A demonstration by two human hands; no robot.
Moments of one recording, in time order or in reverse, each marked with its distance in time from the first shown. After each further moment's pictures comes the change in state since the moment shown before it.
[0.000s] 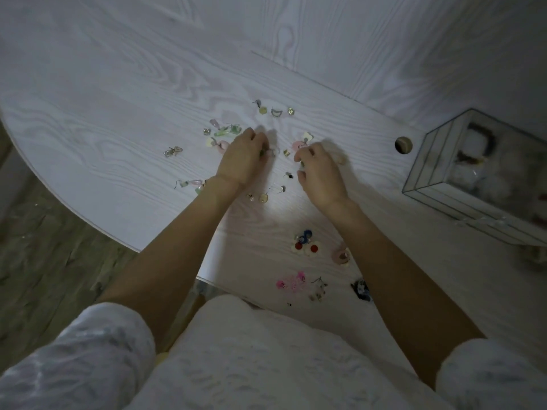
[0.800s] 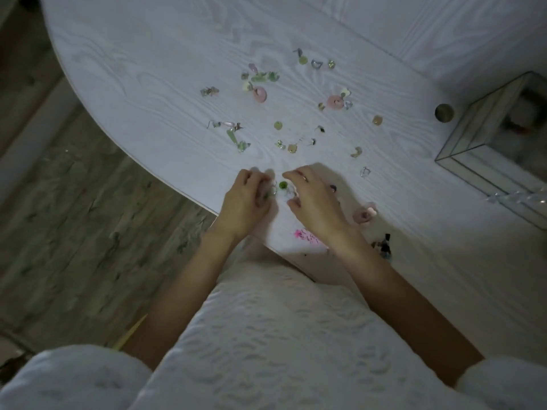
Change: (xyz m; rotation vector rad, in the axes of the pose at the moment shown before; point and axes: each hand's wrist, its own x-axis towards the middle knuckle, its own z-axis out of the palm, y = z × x) left_hand -0.184 0.012 0.027 -0.237 0.046 -0.278; right_hand -0.115 -0.053 0.032 0.141 -0.206 -0.139
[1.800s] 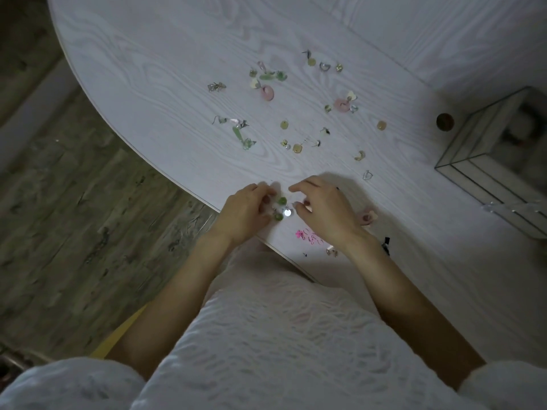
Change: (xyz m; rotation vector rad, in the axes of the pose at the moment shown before) left_hand -0.017 -0.003 -0.013 0.024 -0.218 0.016; right_hand -0.015 -0.010 -0.018 -0.044 -0.099 0.028
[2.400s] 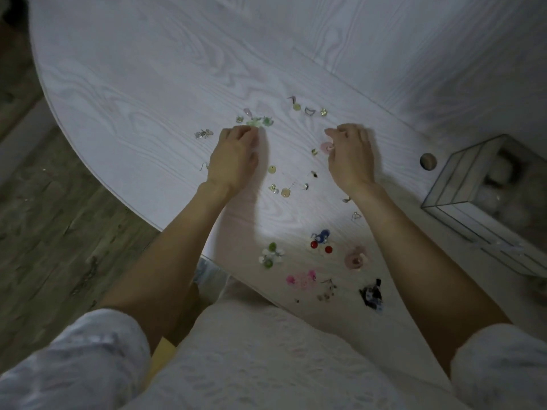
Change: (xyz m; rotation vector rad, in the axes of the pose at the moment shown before) left_hand 0.149 -0.002 -0.068 0.197 0.333 0.052; right_hand 0.135 0.073 -0.069 -0.207 0.341 0.167
